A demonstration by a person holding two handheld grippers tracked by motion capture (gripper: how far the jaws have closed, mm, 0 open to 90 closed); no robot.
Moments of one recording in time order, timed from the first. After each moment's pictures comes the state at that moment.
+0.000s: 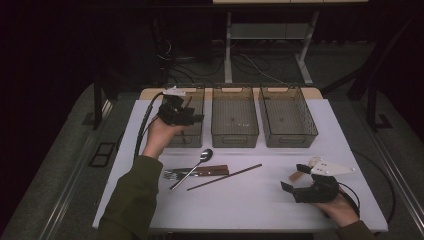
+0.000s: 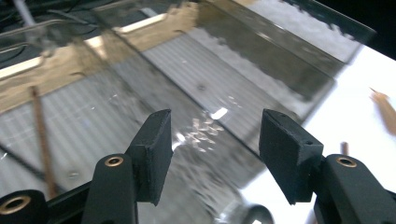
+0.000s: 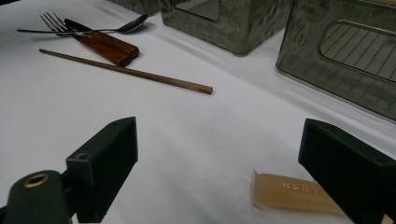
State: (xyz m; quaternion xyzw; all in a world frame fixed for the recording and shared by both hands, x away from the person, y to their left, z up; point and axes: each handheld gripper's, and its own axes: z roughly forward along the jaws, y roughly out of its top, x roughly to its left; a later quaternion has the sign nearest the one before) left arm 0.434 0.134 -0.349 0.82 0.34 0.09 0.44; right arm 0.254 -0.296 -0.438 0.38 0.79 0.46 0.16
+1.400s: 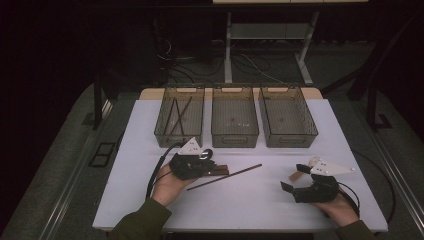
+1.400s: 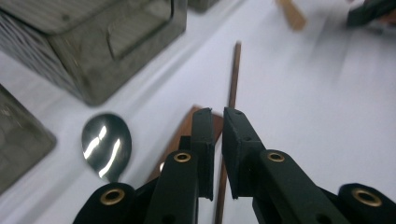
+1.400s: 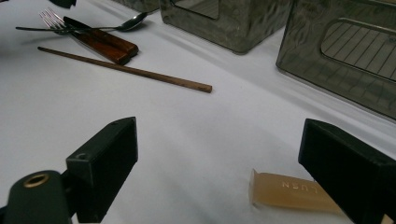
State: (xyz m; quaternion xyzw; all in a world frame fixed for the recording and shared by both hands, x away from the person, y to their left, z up) left arm 0.312 0.100 -0.408 0.87 0.25 0.07 0.42; right arm 0.255 -0.296 -0.439 0.38 0.79 0.46 0.16
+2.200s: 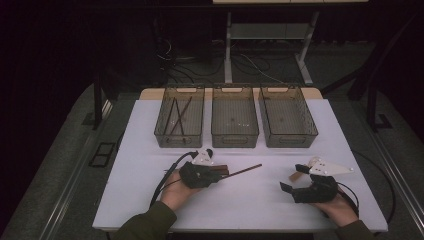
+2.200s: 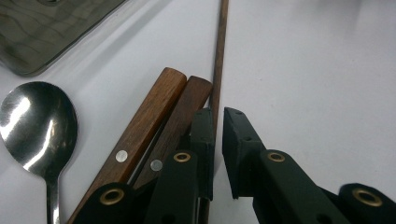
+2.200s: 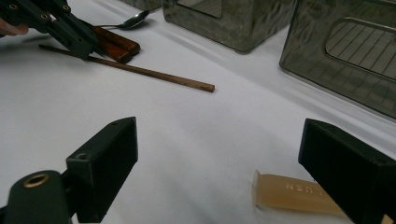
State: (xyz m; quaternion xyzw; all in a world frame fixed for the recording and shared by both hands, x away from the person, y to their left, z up) left arm 0.311 0.080 -0.442 0.90 0.22 0.05 0.38; right arm 0.255 -0.294 -0.439 0.37 0.79 0.46 0.16
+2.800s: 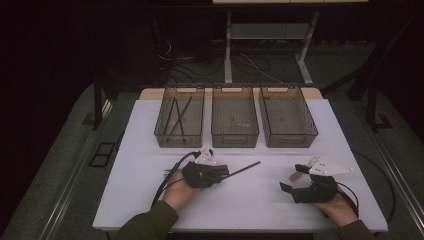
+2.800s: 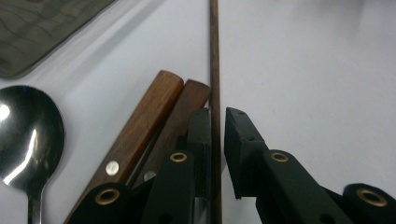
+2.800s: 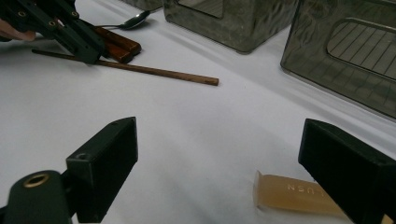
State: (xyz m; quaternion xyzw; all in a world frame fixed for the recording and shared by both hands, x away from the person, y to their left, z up) left arm 0.316 0.072 -0.446 0.89 0.22 0.04 0.38; right arm 0.255 -0.293 -0.439 0.37 0.79 0.46 0.16
